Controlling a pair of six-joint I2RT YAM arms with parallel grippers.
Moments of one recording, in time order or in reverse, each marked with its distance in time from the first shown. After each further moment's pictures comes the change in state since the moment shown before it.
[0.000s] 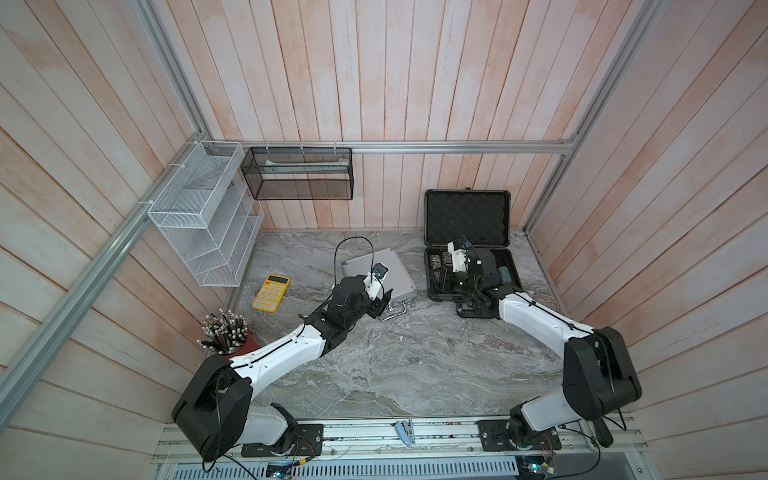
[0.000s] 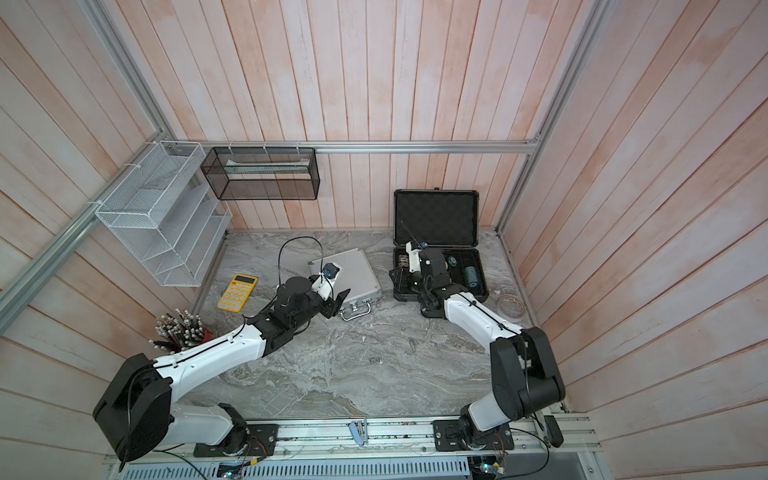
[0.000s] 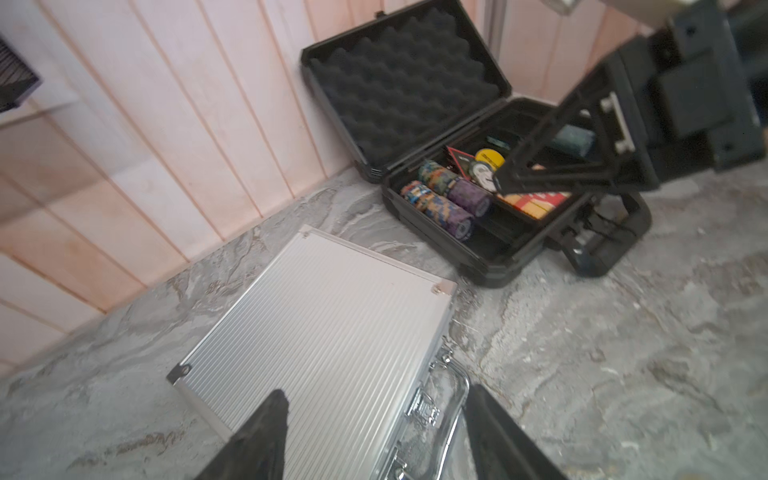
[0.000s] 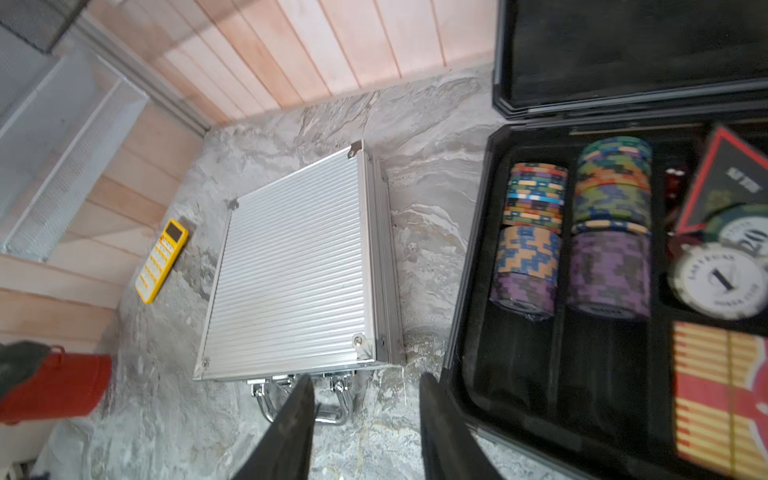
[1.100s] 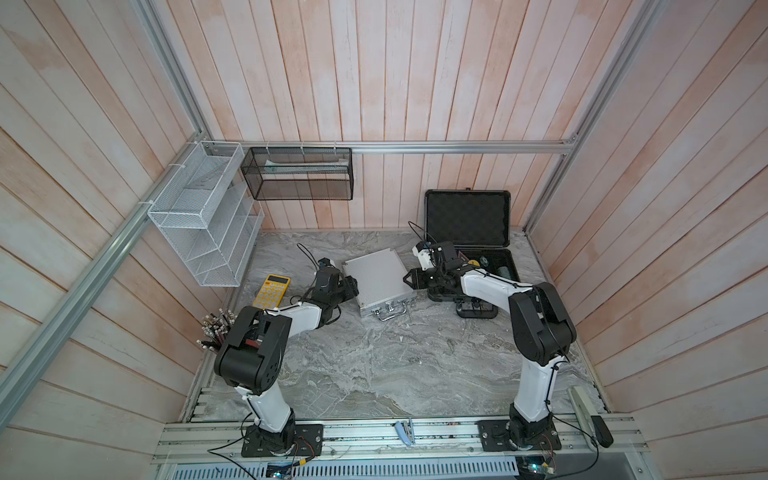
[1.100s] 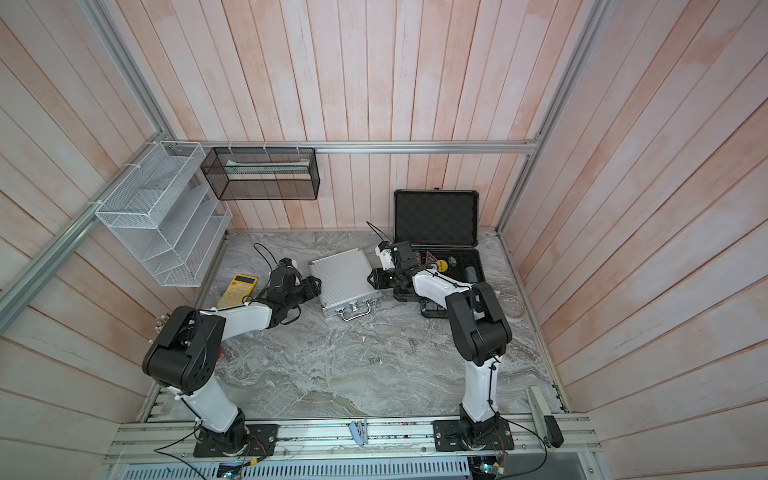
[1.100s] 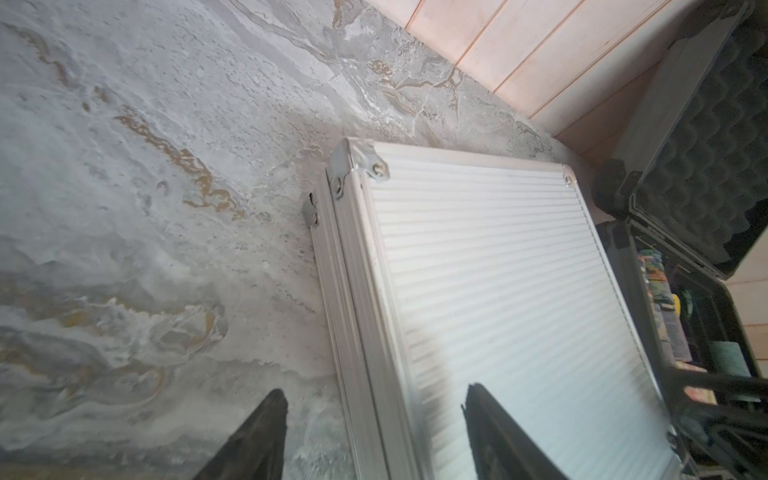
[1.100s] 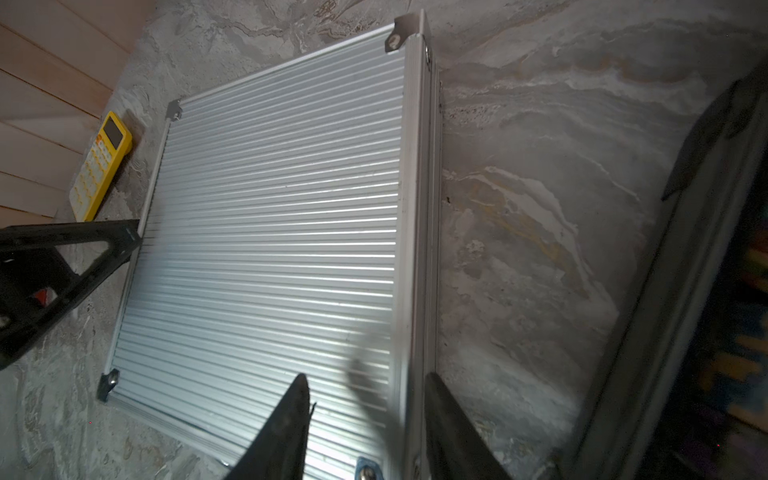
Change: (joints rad) left arm 0.335 0.397 0.078 0.055 0.150 -0.703; right arm 0.084 0.391 0.291 -0.119 -0.053 -0.106
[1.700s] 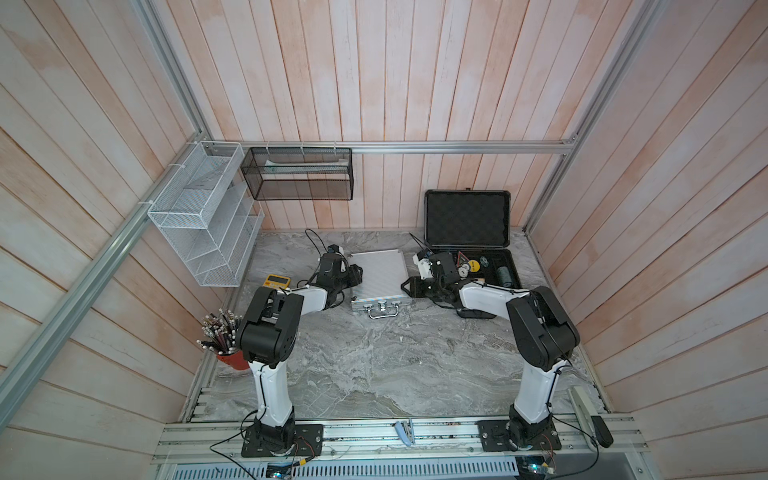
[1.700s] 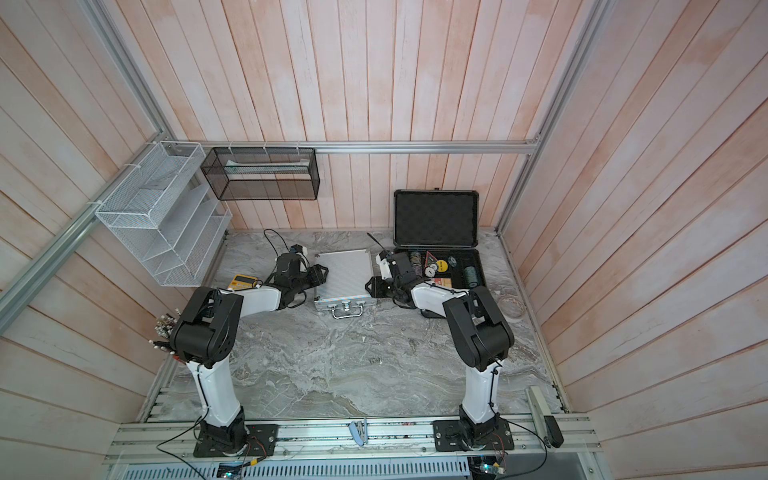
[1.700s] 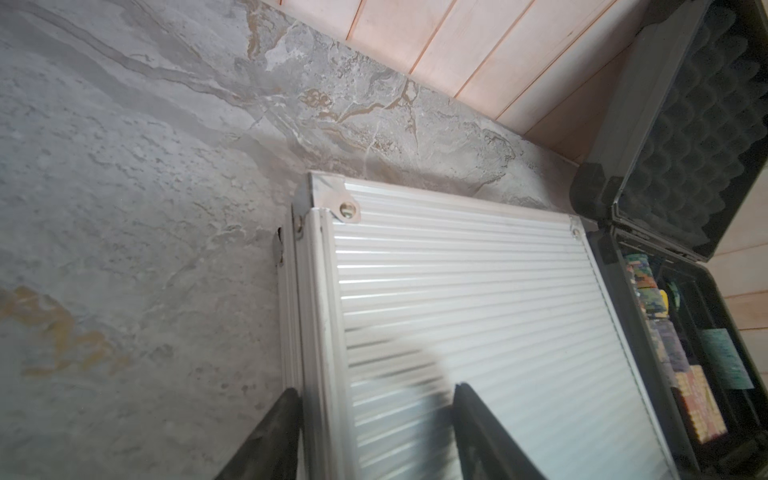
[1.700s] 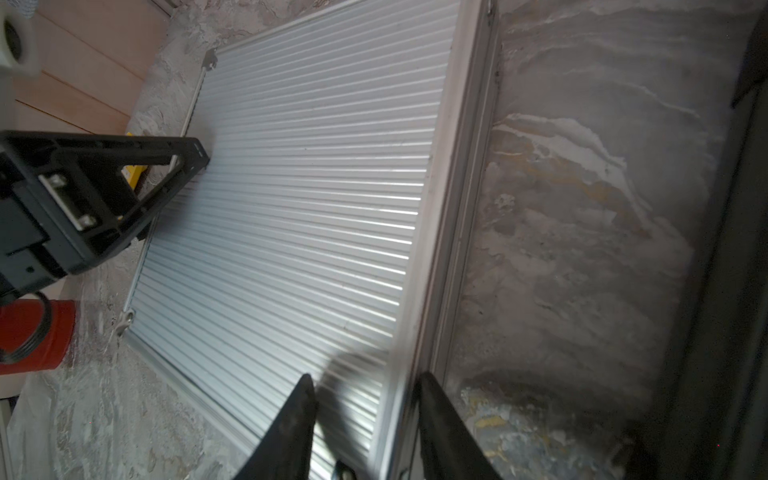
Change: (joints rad) left arm 0.034 0.208 0.228 0.016 0.136 0.112; right arm 0.043 -0.046 -0.170 0.190 0.017 0.156
